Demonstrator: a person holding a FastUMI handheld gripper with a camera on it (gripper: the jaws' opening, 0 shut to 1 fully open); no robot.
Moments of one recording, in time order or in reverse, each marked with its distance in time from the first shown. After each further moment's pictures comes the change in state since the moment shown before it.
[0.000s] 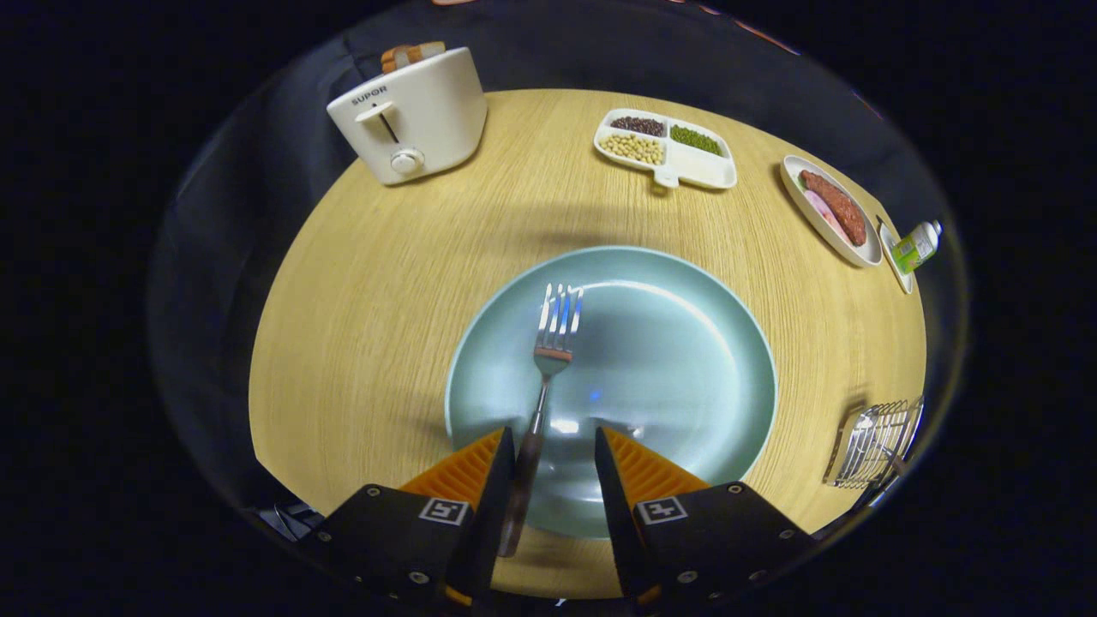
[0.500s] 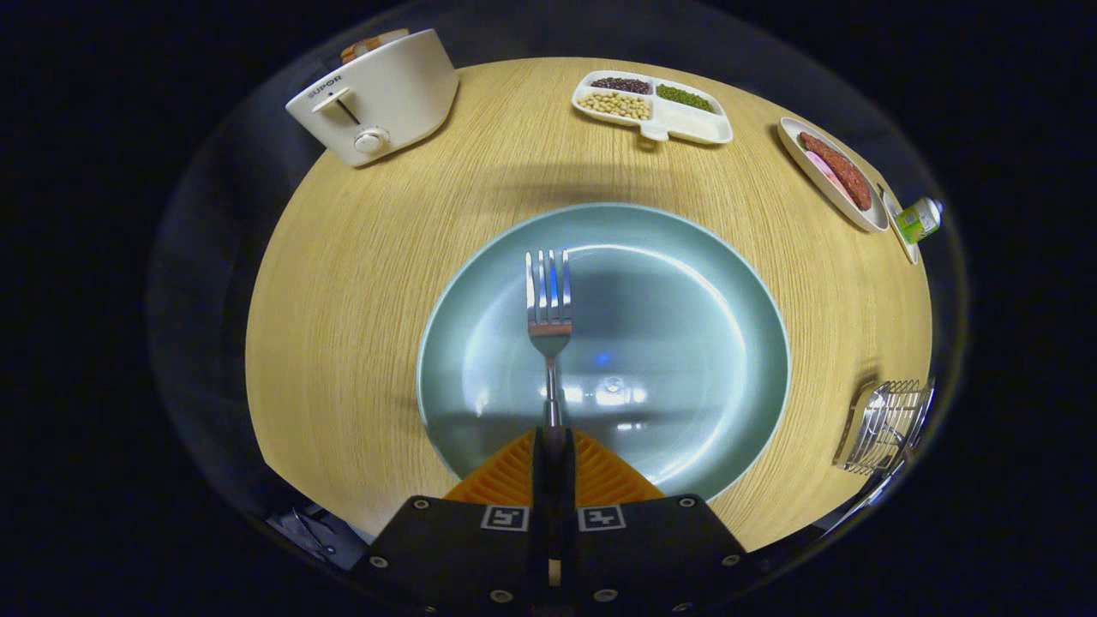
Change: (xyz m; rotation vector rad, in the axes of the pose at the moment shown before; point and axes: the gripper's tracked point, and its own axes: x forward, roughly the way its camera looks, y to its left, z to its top) arm 0.001 -0.010 0.000 0.062 0.061 0.040
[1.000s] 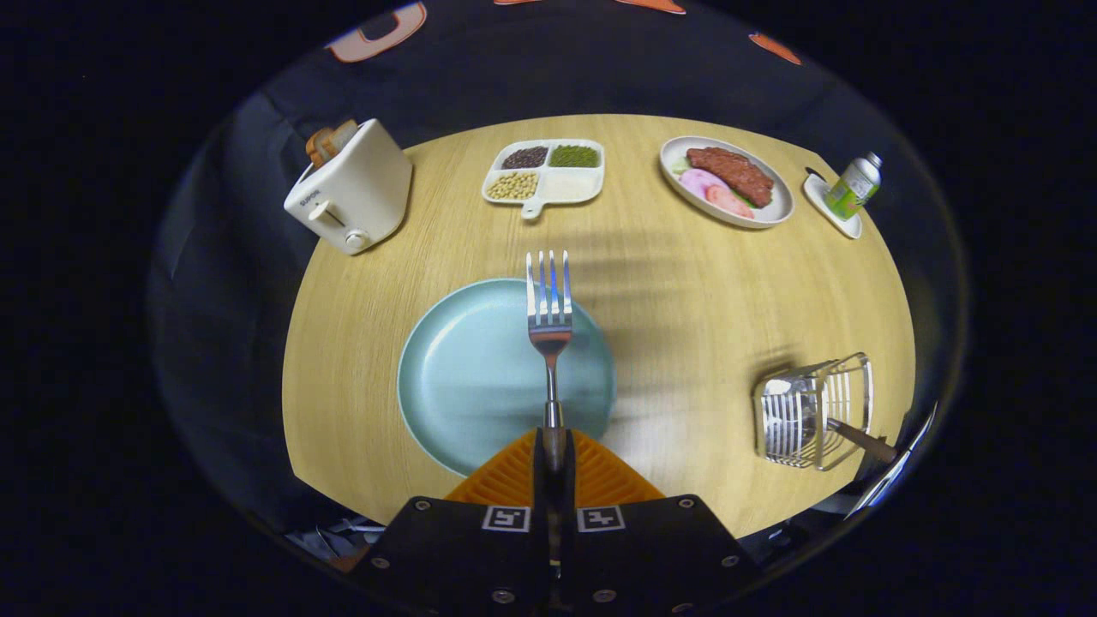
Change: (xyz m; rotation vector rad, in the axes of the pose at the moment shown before) arm -0.102 -0.100 0.001 0.149 -0.158 -0.005
